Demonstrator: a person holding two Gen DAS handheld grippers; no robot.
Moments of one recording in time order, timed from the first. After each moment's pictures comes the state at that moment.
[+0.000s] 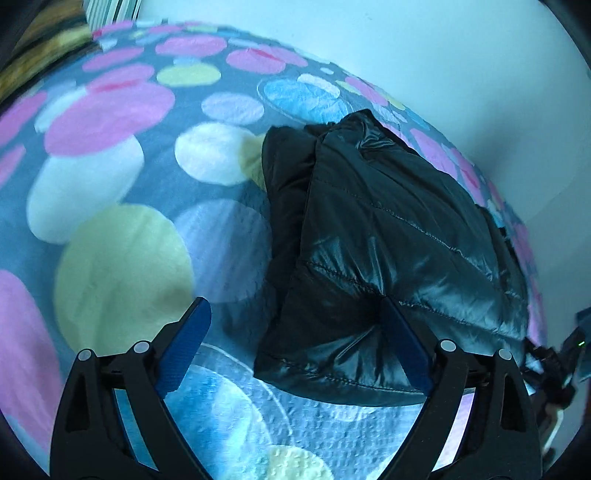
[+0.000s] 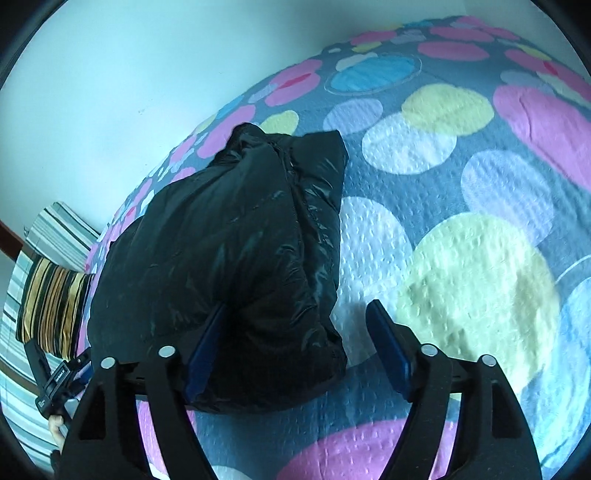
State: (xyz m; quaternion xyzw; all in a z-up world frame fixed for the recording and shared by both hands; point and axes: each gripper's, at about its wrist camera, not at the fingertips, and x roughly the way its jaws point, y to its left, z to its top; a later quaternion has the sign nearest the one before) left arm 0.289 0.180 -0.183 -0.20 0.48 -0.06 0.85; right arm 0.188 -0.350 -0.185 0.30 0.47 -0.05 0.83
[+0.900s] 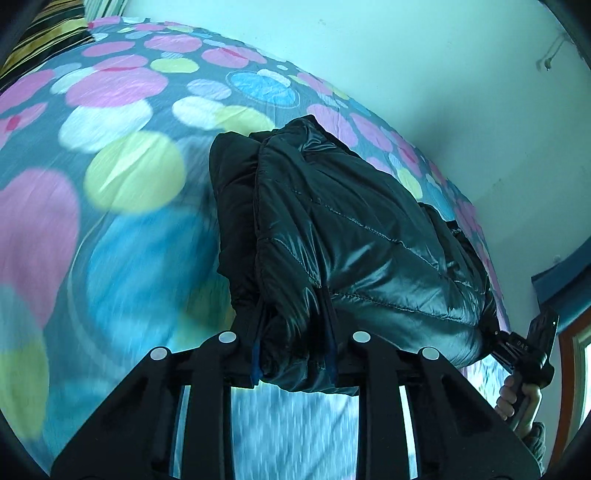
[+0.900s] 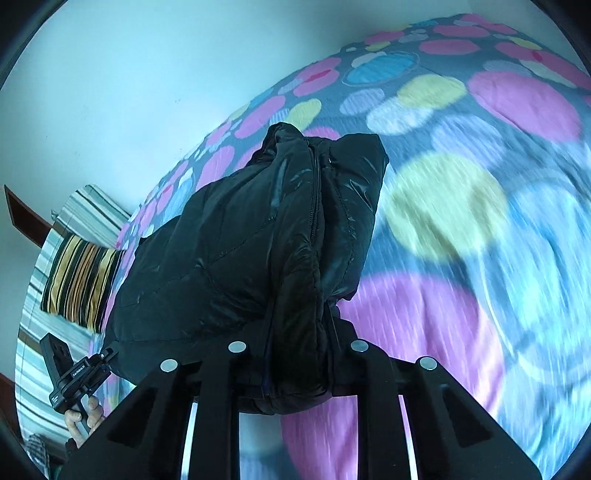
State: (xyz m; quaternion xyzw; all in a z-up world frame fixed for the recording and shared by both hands) left arm 0.154 0.172 -0.158 -0.21 0.46 -0.14 0.85; right arm 0.091 -0.323 -0.148 0.30 0.47 0.00 0.83
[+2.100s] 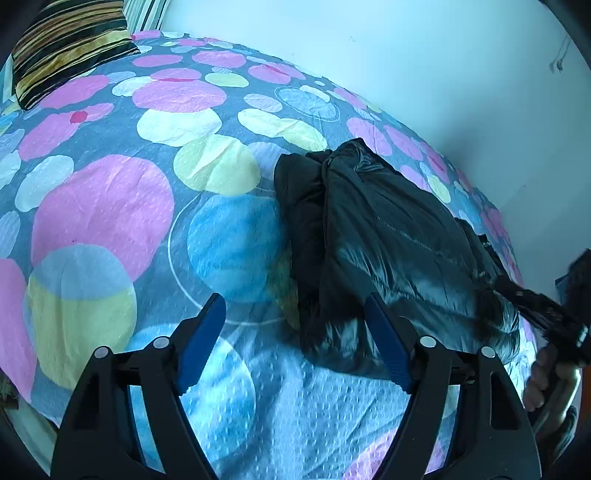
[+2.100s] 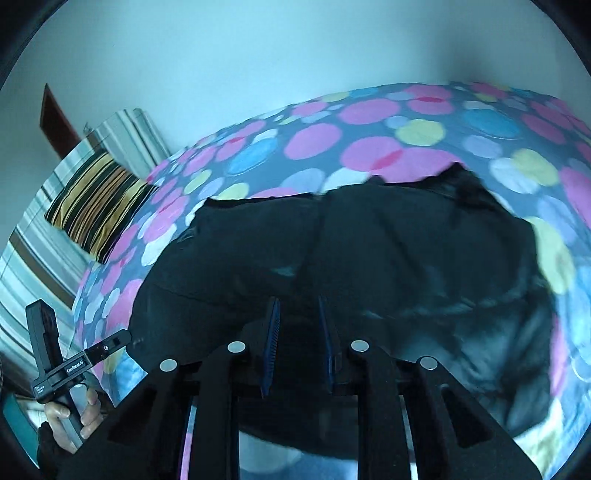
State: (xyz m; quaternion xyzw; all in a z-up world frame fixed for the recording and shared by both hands) left arm 0.112 0.211 -0.148 -0.18 0.45 -0.06 0.87; right arm 0.124 -0.177 -0.101 0.15 0.47 0.09 0.86
